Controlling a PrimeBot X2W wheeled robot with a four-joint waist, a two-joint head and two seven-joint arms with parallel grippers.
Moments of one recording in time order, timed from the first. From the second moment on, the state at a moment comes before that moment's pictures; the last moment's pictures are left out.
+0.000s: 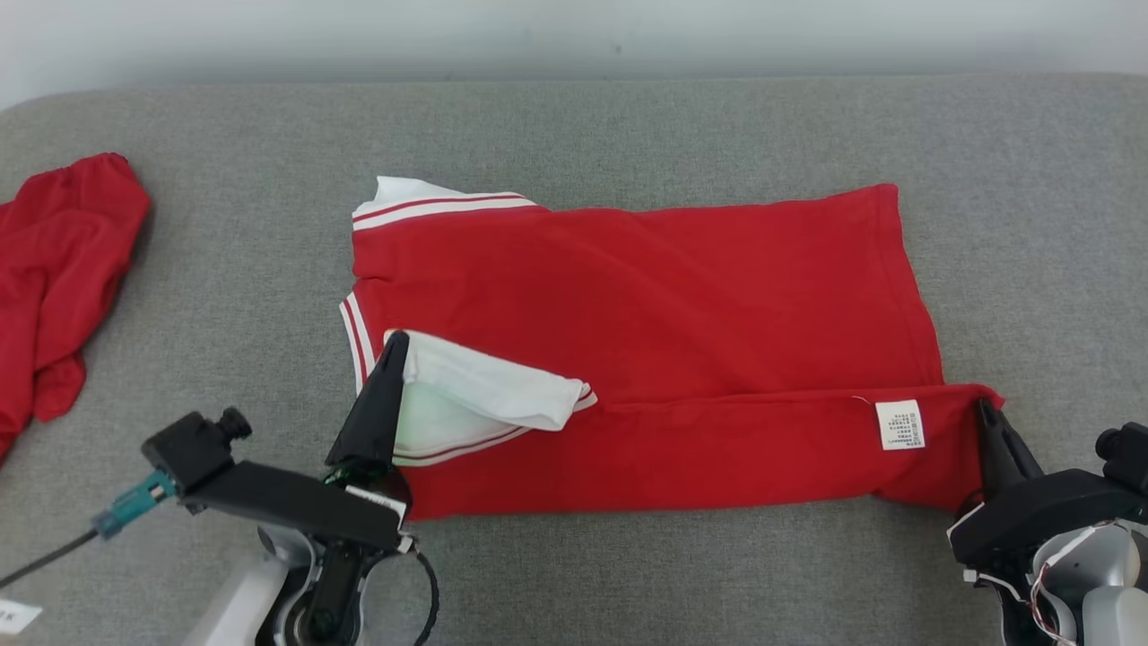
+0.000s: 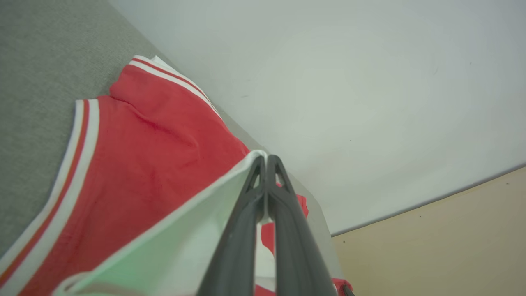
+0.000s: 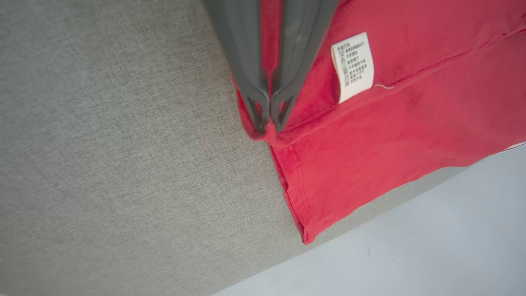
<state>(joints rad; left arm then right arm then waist) -0.37 0.28 -0.44 0.14 -1.34 -0.13 -0.18 -0.15 -0.08 -0.32 0.11 0.35 0.13 0.25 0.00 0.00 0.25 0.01</state>
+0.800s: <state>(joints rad) -0.52 0.30 -0.47 0.26 -1.35 -0.13 -0.21 -0.22 -0.07 -0.30 0.16 0.36 0.13 0.17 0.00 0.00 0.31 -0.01</state>
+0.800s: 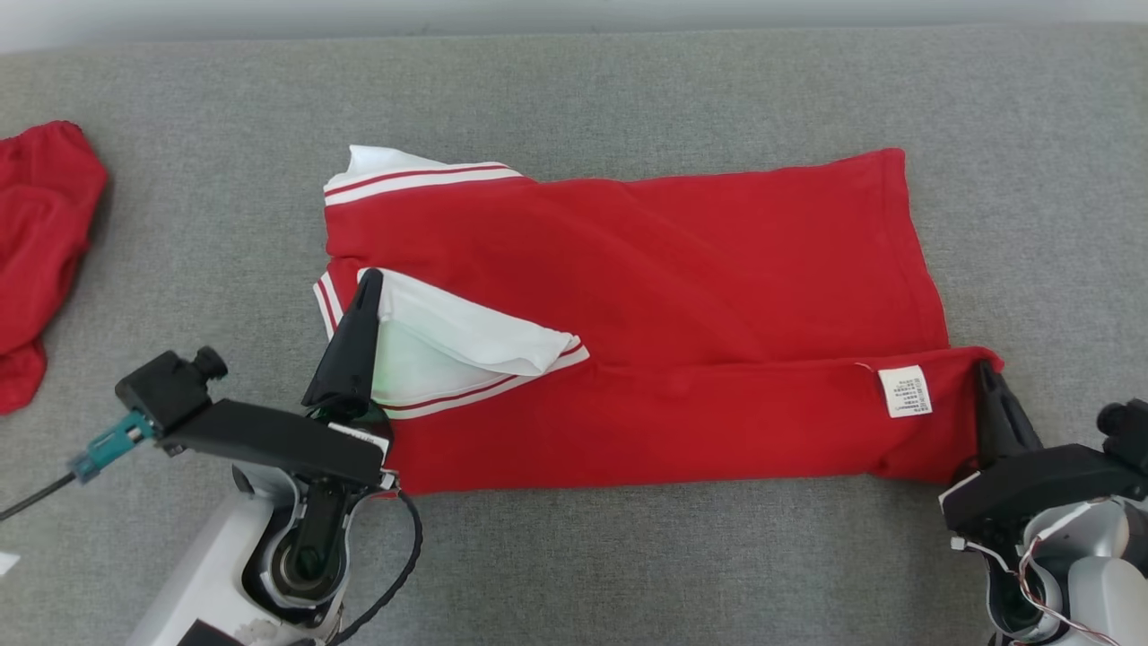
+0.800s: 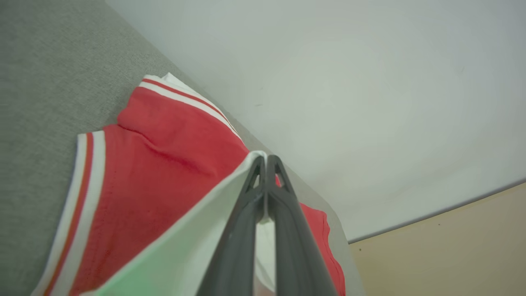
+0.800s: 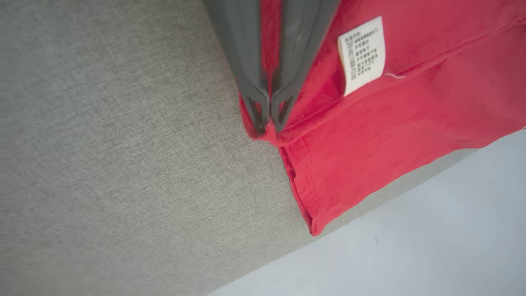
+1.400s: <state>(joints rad) -0.56 0.32 -0.51 0.40 -1.17 -0.06 -0.25 -0.25 -0.06 -0.32 0.18 0.36 0.13 0.12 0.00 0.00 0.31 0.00</state>
